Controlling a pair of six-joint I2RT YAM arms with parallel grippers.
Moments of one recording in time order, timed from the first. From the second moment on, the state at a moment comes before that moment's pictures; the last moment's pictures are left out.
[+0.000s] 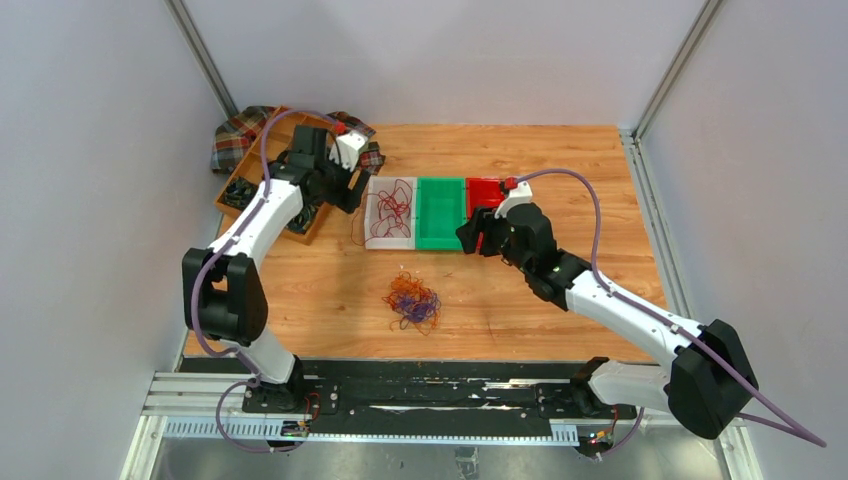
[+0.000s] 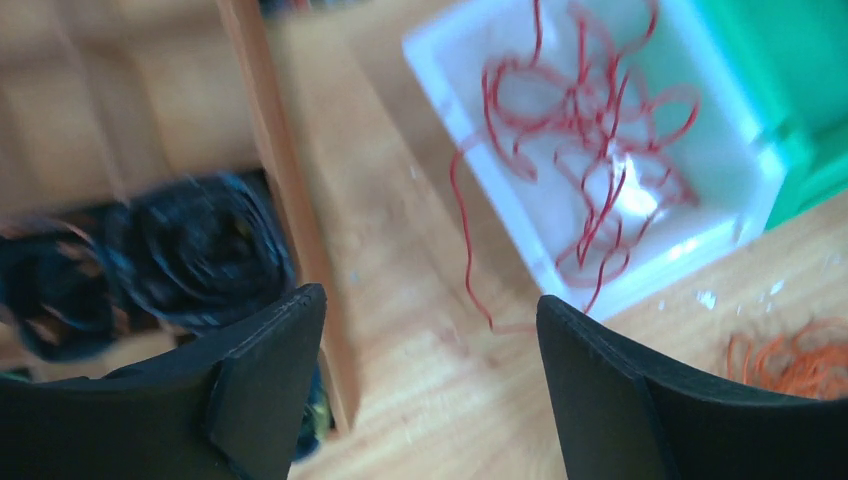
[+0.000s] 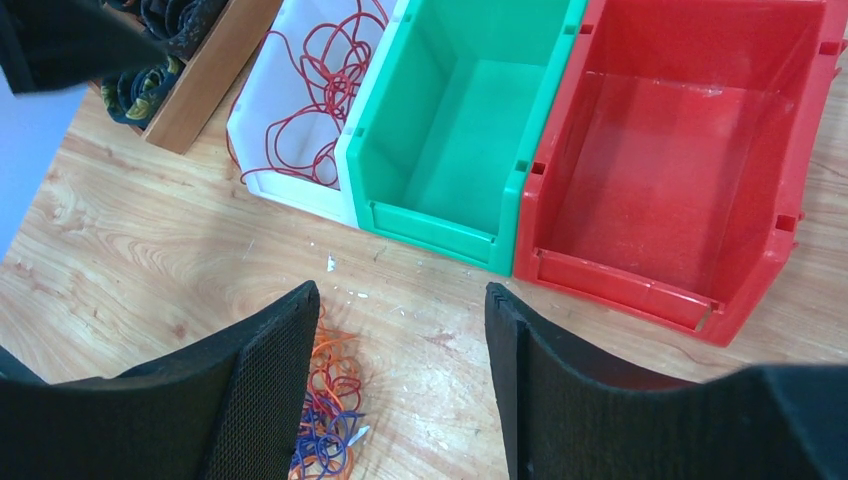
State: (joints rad) left arm -0.20 1.63 1.40 -0.52 0.18 0.36; right arm 0.67 1.19 0.76 0.07 0.13 0.43
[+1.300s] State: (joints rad) left arm -0.23 1.58 1.31 -0.44 0.35 0.19; right arm 0.67 1.19 0.73 0.07 0.08 0.46
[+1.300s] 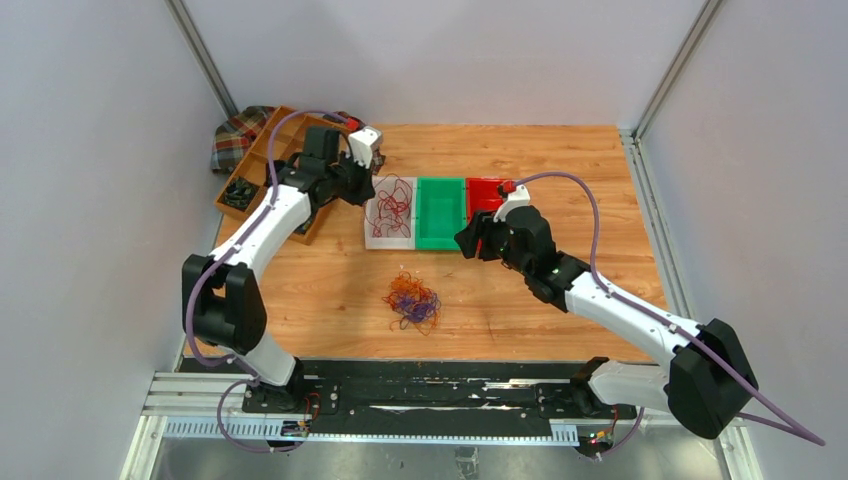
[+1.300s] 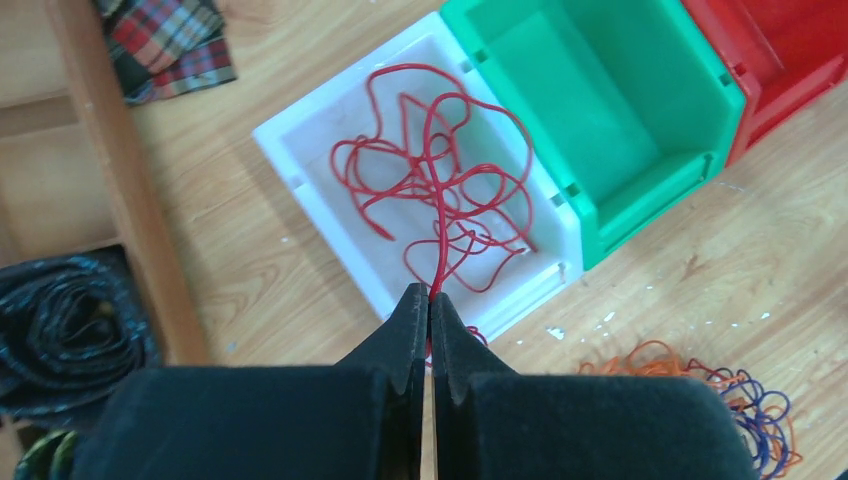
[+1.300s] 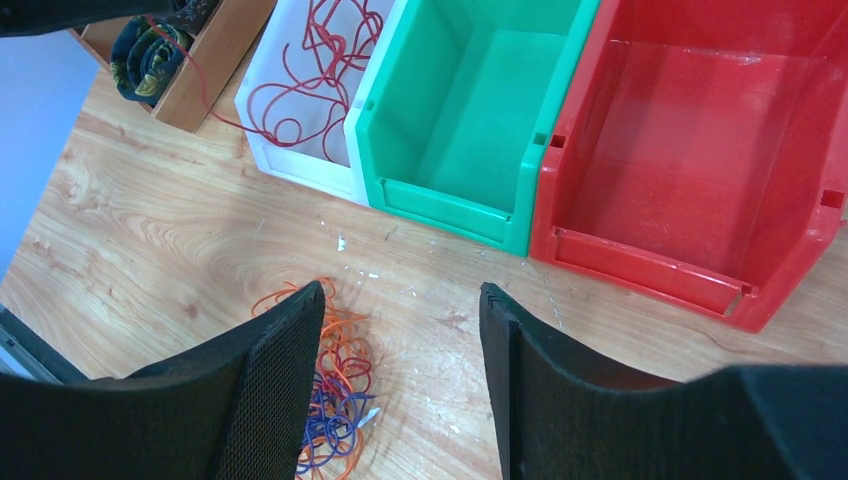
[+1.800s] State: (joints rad) left arm -0.34 1.81 1.36 -0.34 0.16 0.17; right arm 0.67 1.15 0.72 0.06 0.09 0.46
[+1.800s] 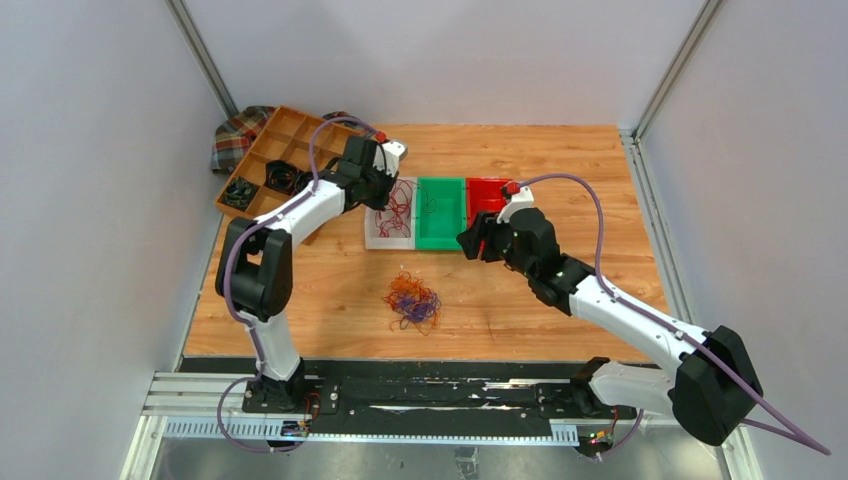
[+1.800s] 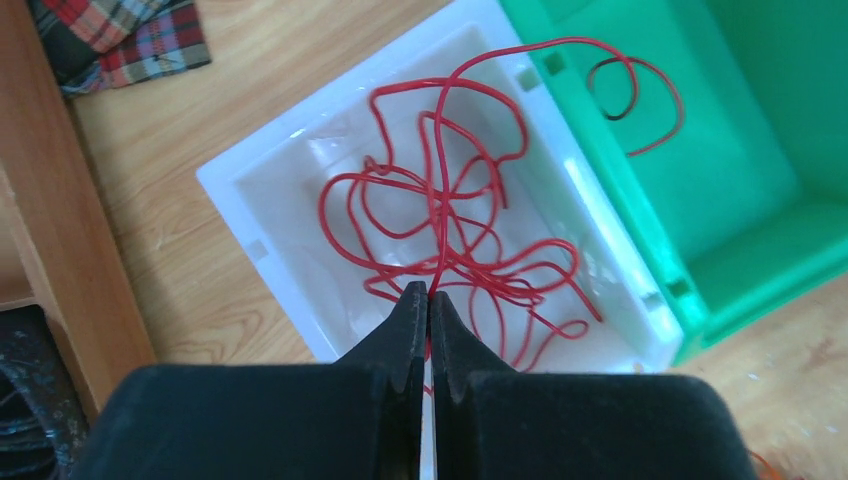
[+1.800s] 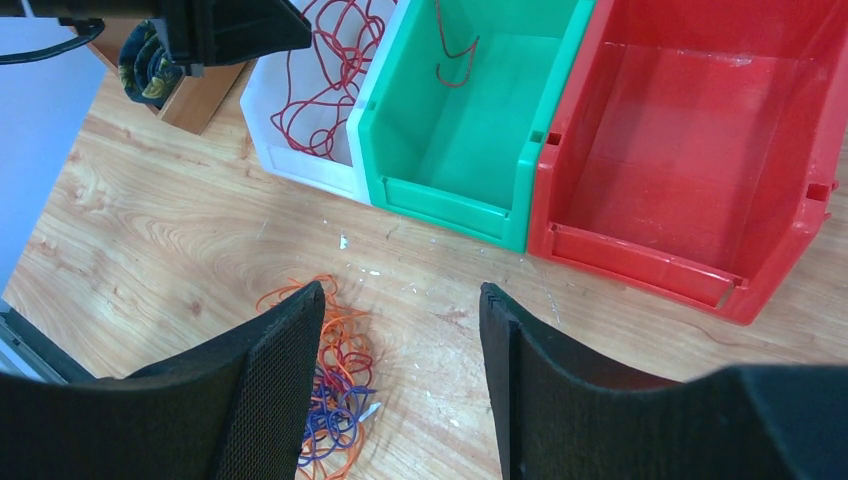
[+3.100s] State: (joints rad) left arm -0.26 1.52 1.03 -0.04 0.28 0.09; right arm 0.66 1.98 1.50 0.07 -0.12 0.27
